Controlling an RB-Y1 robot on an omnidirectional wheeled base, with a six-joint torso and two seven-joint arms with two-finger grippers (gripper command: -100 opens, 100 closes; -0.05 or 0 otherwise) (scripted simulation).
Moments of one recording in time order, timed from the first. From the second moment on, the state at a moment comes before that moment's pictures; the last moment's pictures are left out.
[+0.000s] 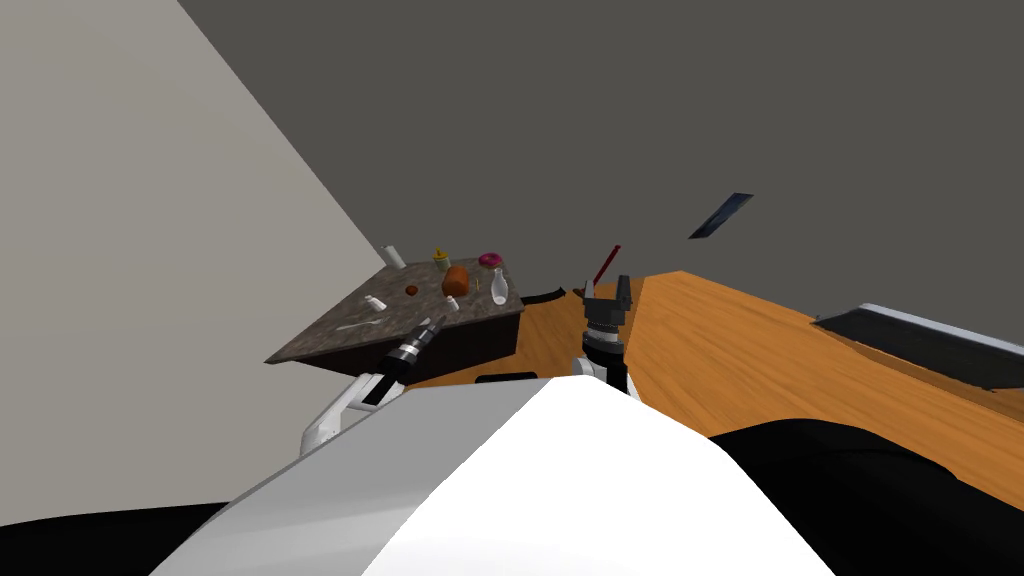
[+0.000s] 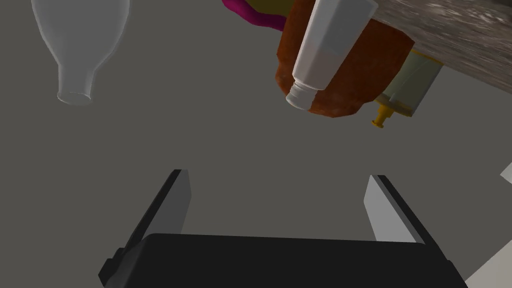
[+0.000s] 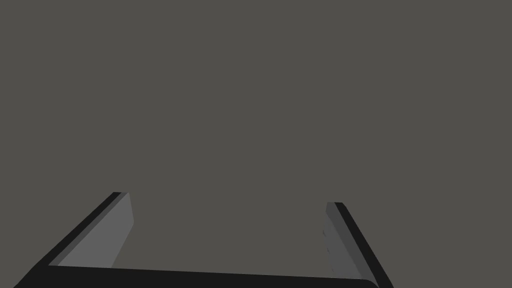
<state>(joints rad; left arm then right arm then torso) 0.44 0.54 0.00 -1.77 -0.44 -0.29 -0.27 0.55 0.00 -0.02 -2.24 -0.02 -0.65 -0.15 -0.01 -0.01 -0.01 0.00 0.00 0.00</state>
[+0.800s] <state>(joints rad) 0.34 0.58 0.01 -1.60 -0.49 -0.19 -0.41 0.55 0.00 -0.02 -2.24 -0.02 -0.65 -0.15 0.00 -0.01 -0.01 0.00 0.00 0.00</state>
